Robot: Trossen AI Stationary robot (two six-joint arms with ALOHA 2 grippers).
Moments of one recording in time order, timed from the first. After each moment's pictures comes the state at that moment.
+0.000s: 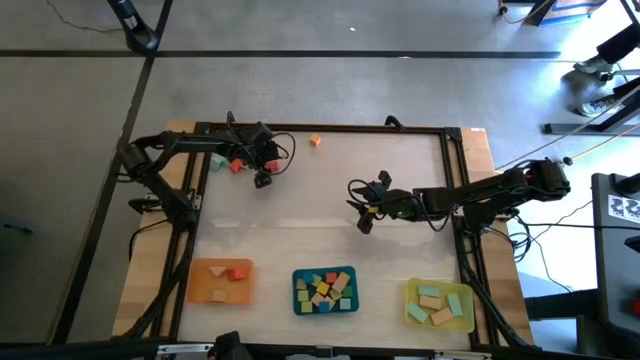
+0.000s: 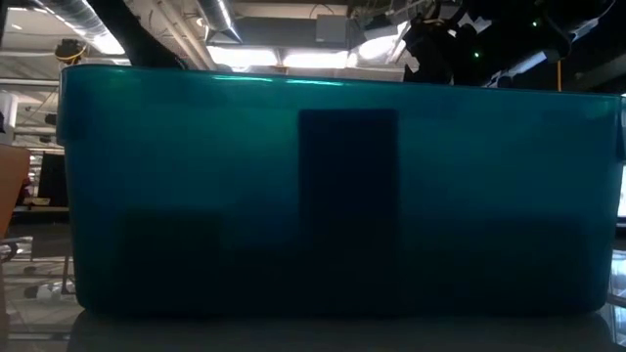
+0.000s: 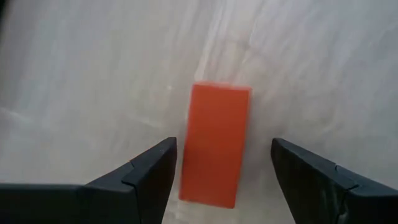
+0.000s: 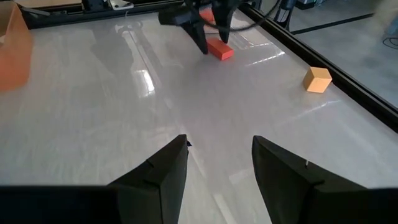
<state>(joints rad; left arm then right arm) 0.71 1.60 0.79 -0.37 0.03 0.41 0.10 1.35 0.67 0.16 0.45 0.23</state>
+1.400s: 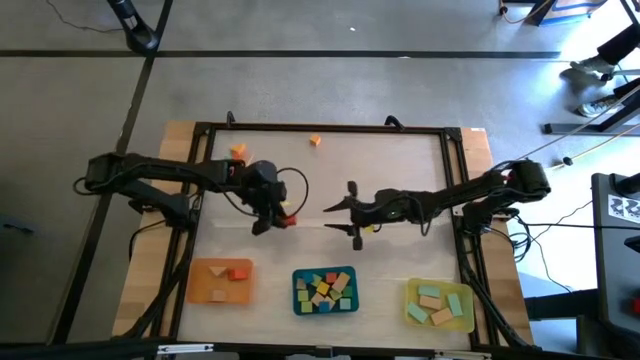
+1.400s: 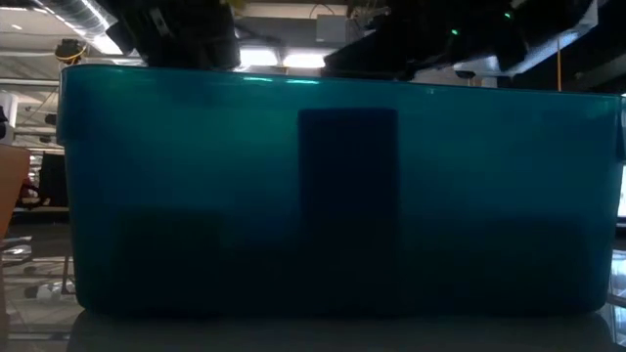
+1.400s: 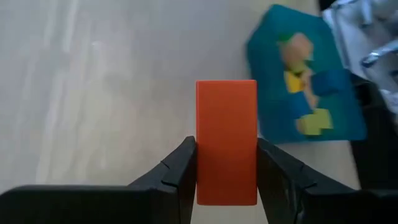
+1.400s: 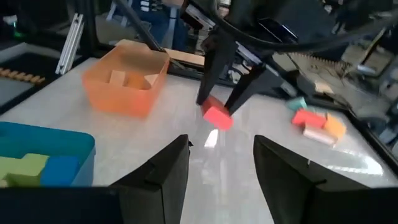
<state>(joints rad) 0.14 1.27 0.79 -0.38 0.40 -0.13 0.12 1.53 0.75 0.57 0.04 -0.20</state>
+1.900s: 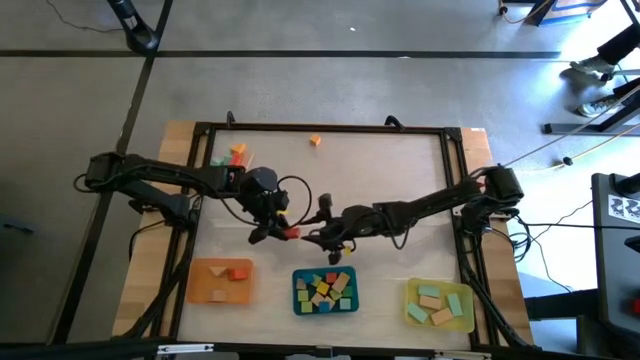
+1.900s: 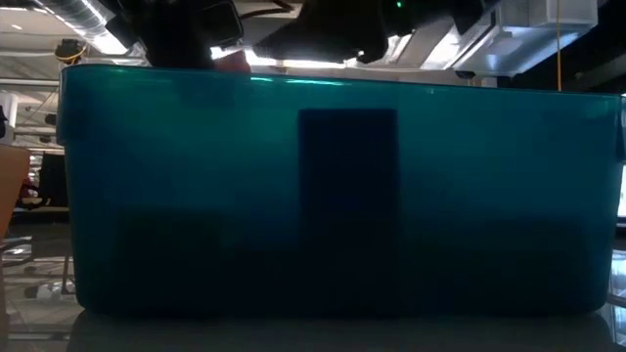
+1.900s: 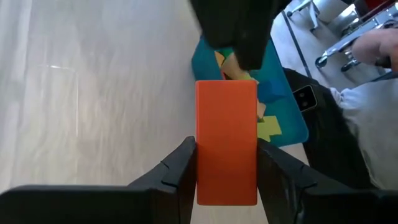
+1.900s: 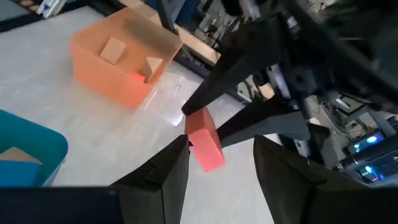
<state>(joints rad) 0.05 1.27 0.79 -0.27 0.49 -0.17 0.21 1.76 1.11 0.33 0.17 -0.50</state>
